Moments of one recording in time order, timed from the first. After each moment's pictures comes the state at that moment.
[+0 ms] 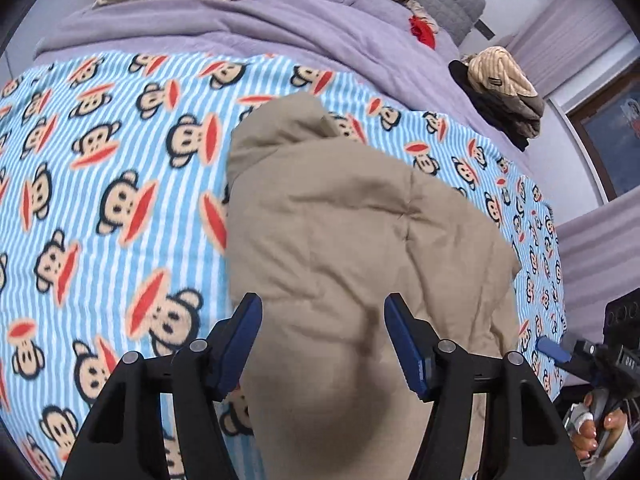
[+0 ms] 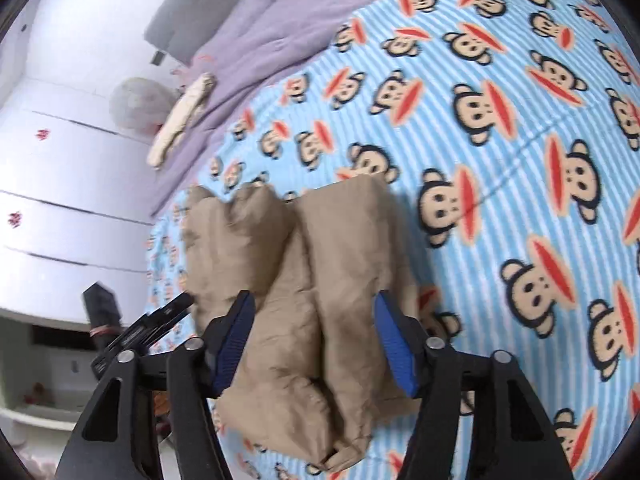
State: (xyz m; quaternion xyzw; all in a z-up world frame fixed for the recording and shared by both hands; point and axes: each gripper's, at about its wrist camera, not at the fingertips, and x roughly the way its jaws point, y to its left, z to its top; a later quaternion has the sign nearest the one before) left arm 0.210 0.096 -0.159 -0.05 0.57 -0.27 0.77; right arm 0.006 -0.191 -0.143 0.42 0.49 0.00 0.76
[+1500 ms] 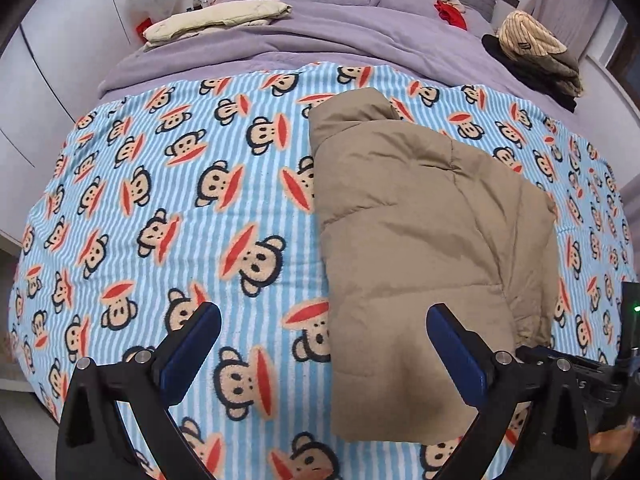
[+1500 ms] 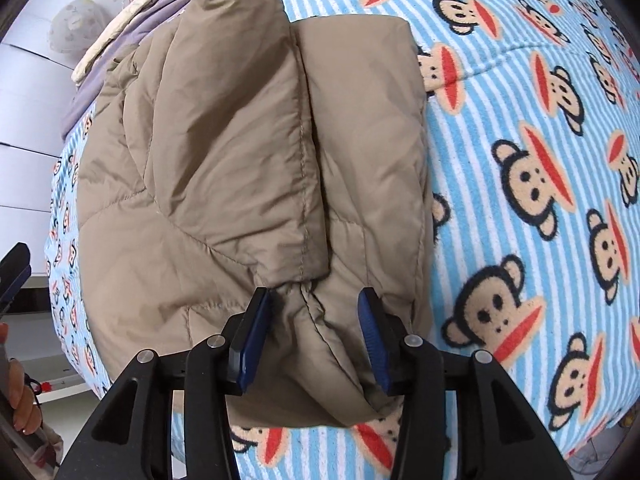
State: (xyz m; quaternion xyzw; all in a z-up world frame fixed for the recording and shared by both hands) left arm 0.125 0.126 -0.118 0.09 0.55 -0.15 0.81; right arm -0.003 -0.101 -0.205 0.29 0.62 -0.10 0.72
